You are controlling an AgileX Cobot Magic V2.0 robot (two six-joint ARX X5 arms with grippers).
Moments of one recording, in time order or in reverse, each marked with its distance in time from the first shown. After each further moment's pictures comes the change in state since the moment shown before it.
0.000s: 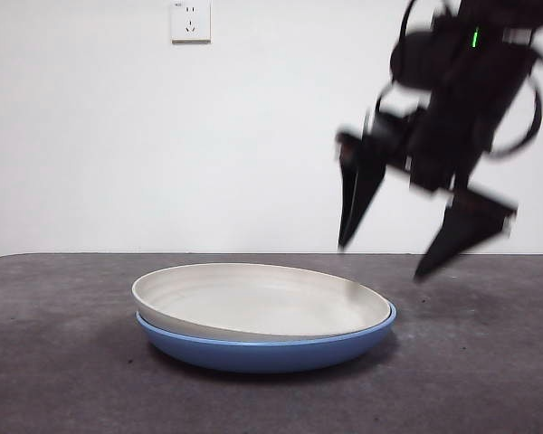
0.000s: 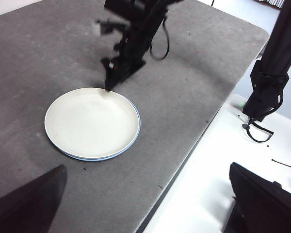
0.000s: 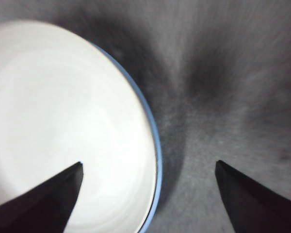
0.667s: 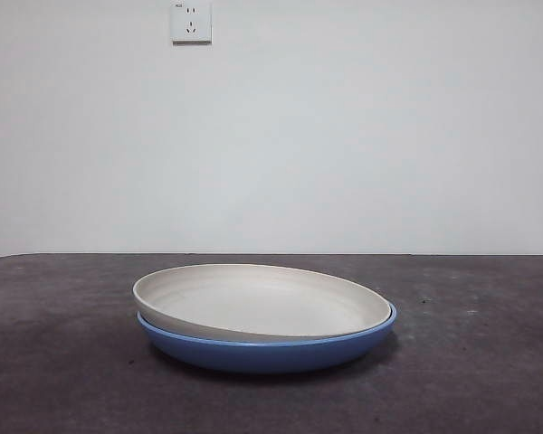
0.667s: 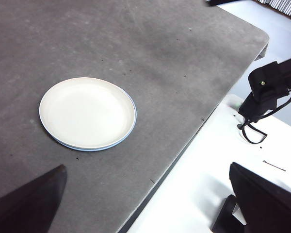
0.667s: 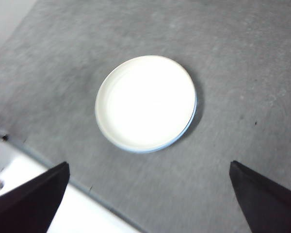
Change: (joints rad) left arm 0.000 0.000 0.000 -0.024 0.000 -0.072; right arm 0.136 -0.869 0.077 -0.521 0.120 -0.068
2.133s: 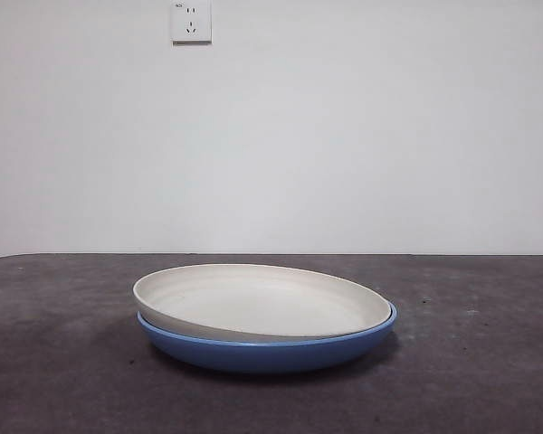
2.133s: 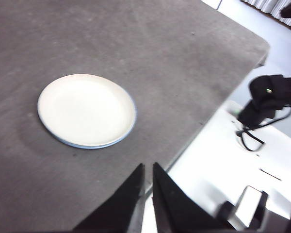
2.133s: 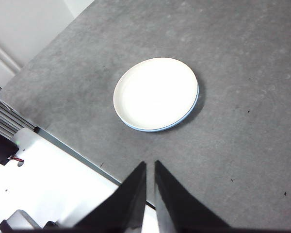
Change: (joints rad) left arm 0.040 -0.001 -0.006 0.003 0.000 -0.049; right arm 0.017 -0.361 0.000 -0.198 0.006 -0.009
